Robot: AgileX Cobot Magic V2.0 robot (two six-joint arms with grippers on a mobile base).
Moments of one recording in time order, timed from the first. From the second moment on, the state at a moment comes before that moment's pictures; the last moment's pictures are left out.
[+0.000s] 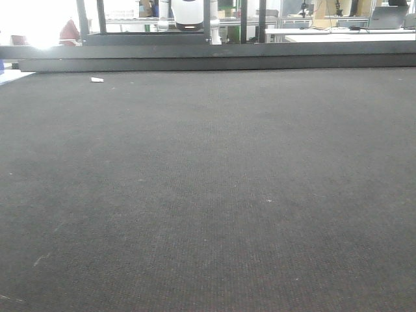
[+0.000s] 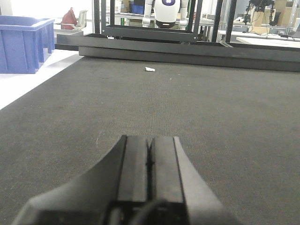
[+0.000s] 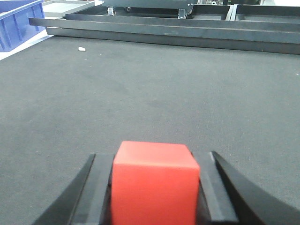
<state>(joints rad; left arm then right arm) -0.05 -0.01 0.03 0.00 0.01 -0.04 0.38 0.18 -0.58 -0.15 0.65 0.22</state>
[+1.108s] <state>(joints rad) -0.05 -0.01 0.03 0.00 0.01 -0.04 0.38 0.18 -0.58 -0.15 0.65 0.22</state>
